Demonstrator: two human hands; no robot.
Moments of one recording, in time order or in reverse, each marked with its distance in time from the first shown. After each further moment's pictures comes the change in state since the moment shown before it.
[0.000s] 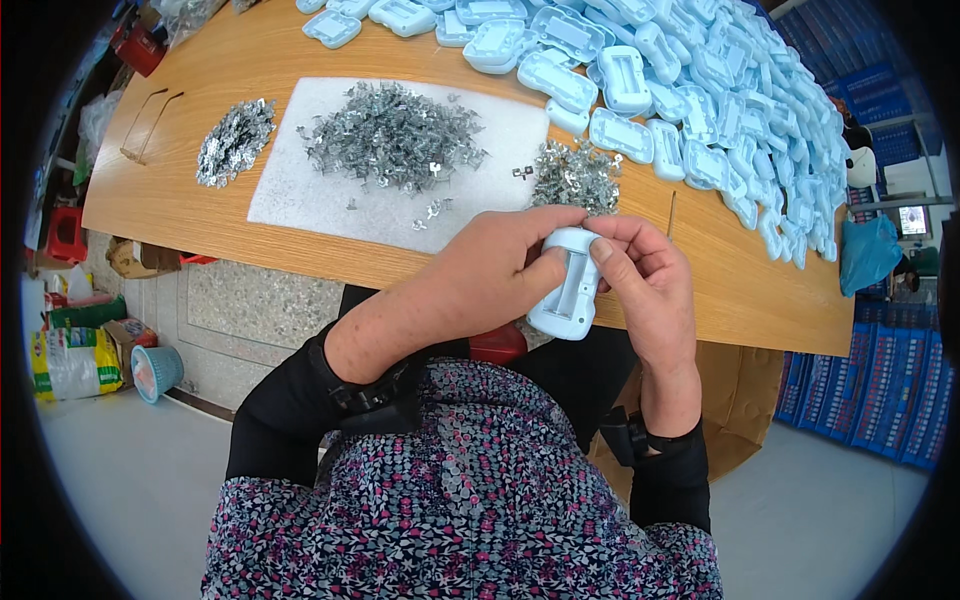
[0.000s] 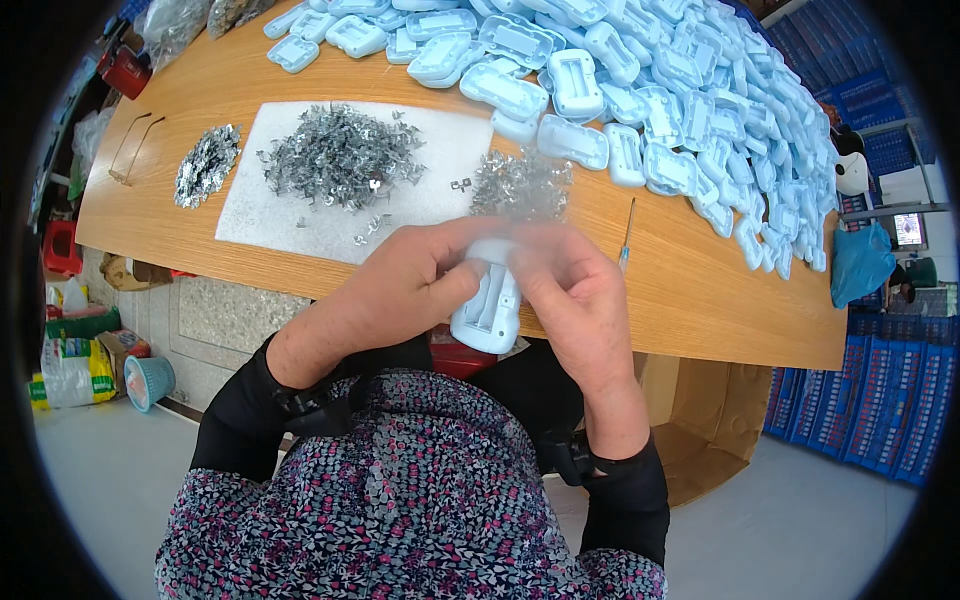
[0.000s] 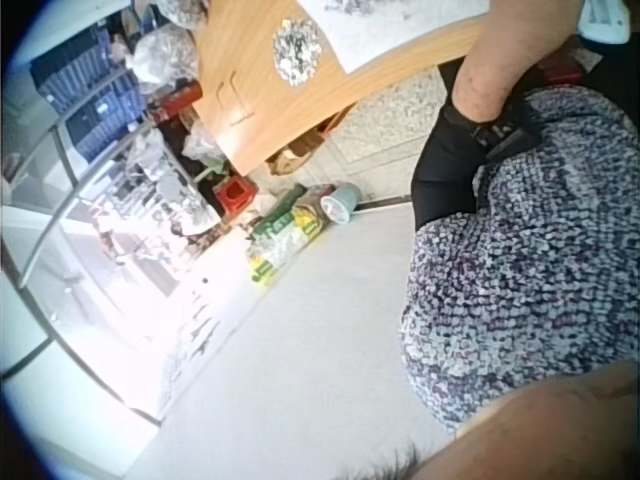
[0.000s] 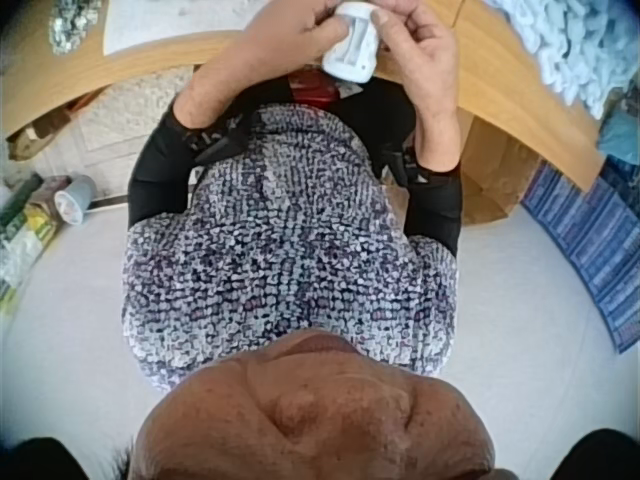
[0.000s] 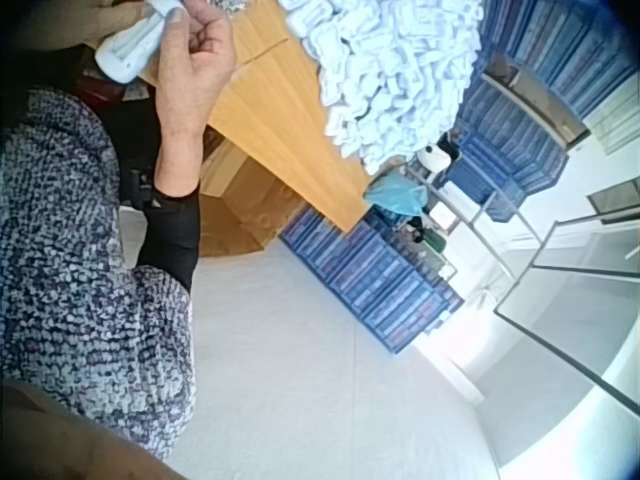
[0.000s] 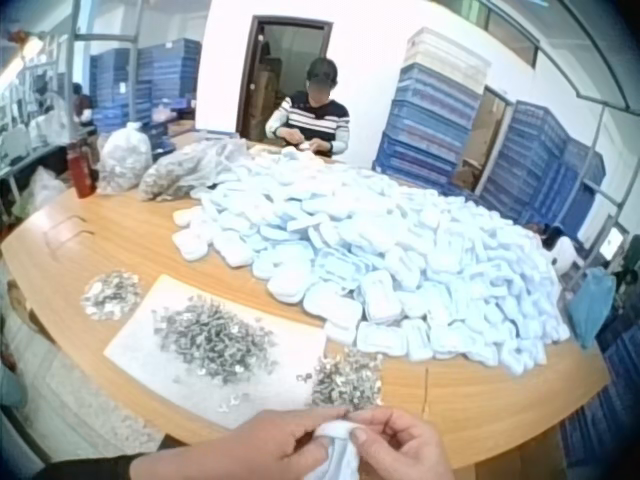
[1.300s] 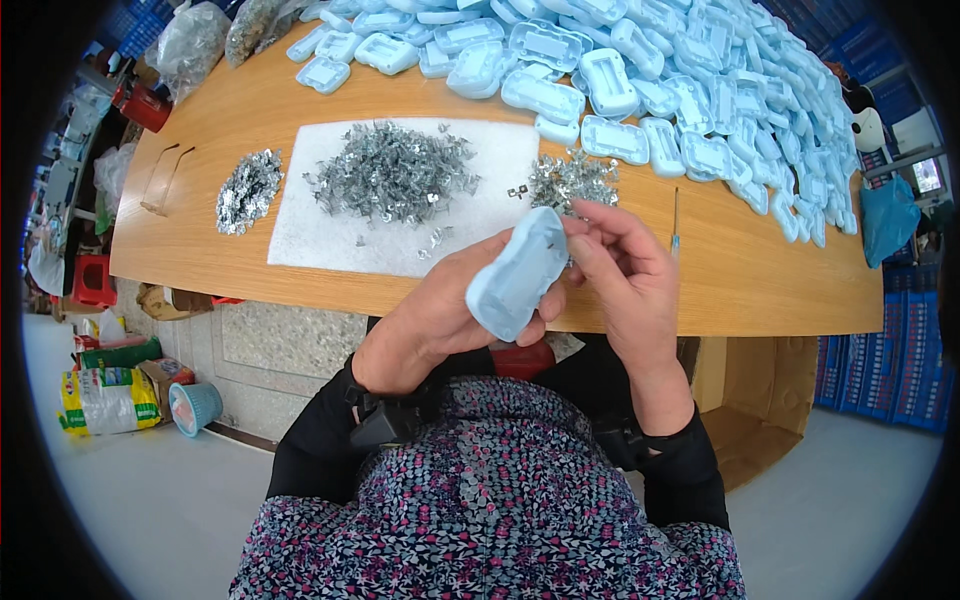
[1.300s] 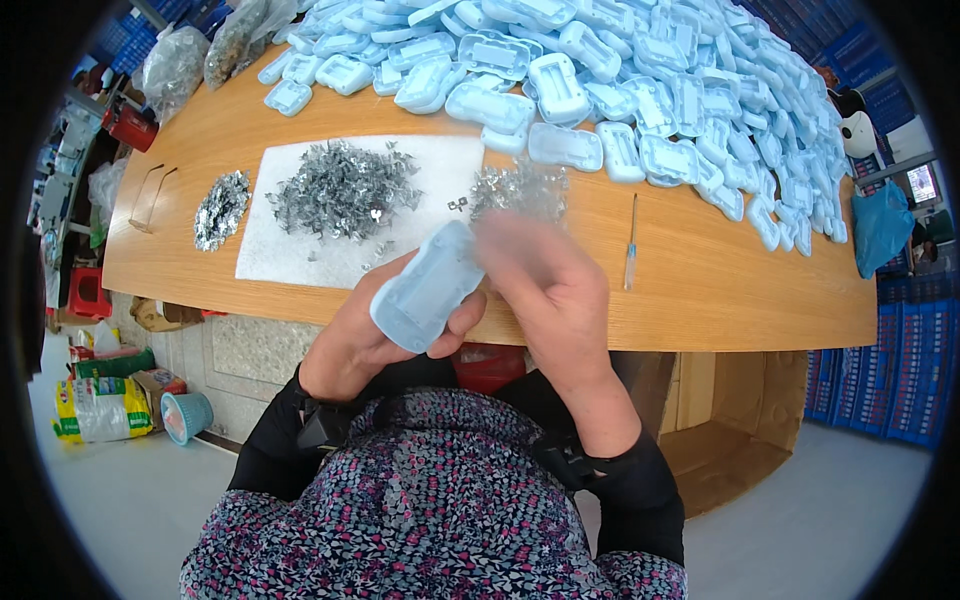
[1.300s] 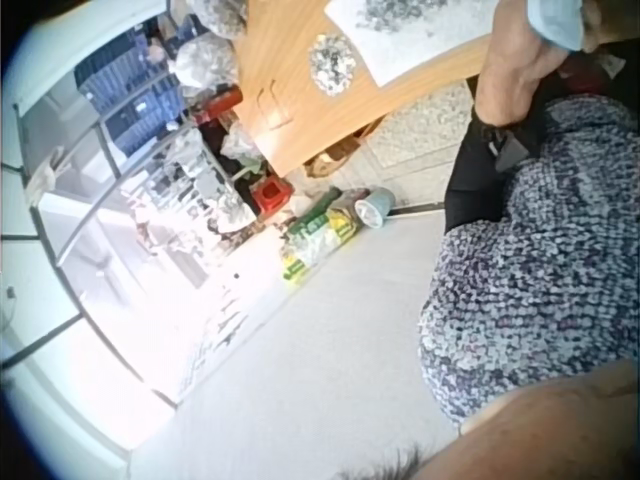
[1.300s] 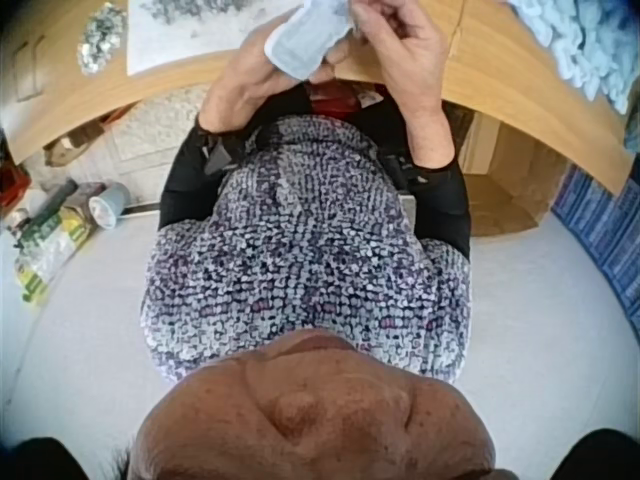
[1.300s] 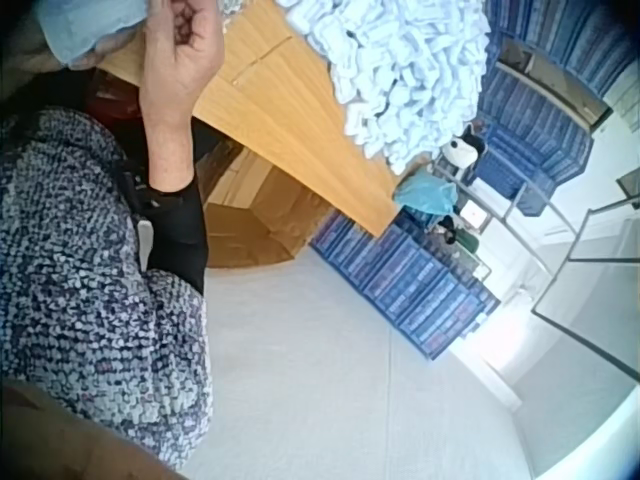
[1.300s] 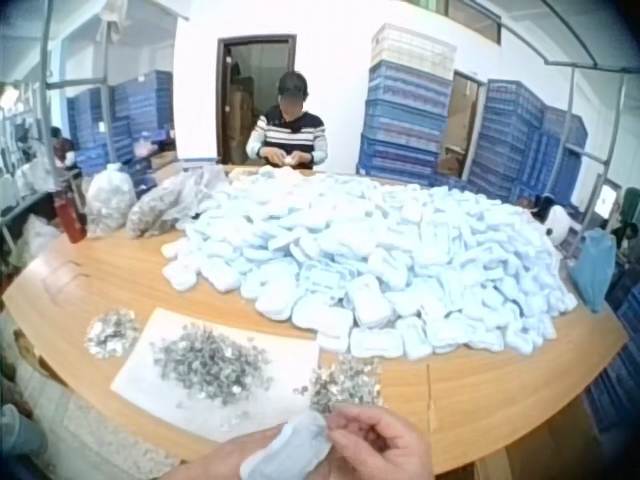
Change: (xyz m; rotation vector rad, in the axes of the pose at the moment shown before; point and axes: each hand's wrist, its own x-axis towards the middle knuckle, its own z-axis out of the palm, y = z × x) left_hand -0.001 -0.015 0.004 -1.252 -0.242 -0.218; right_hand 0.006 0.011 0.017 0.082 0.149 -0.236
